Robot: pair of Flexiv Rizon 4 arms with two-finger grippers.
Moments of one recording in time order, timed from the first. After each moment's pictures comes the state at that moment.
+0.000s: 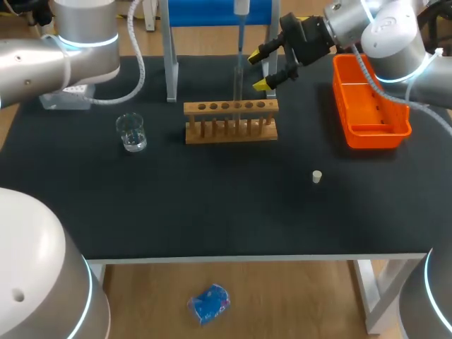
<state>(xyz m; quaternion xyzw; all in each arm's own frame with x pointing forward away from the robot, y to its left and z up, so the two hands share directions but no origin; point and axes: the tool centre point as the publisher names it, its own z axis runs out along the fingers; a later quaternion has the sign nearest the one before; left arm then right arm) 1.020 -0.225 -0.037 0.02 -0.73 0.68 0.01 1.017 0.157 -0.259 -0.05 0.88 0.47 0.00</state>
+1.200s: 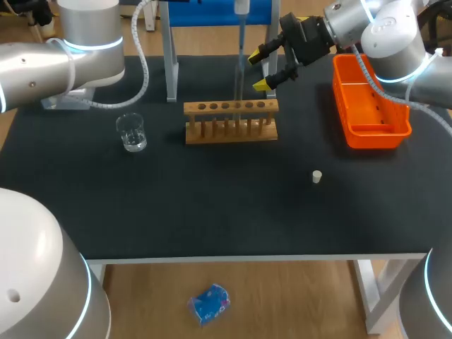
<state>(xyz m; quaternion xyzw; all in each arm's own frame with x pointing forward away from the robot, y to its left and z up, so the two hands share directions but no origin) 1.034 -0.222 -0.043 0.02 -0.73 0.68 -0.03 1.017 0.157 -0.259 -0.05 0.88 0.47 0.00</state>
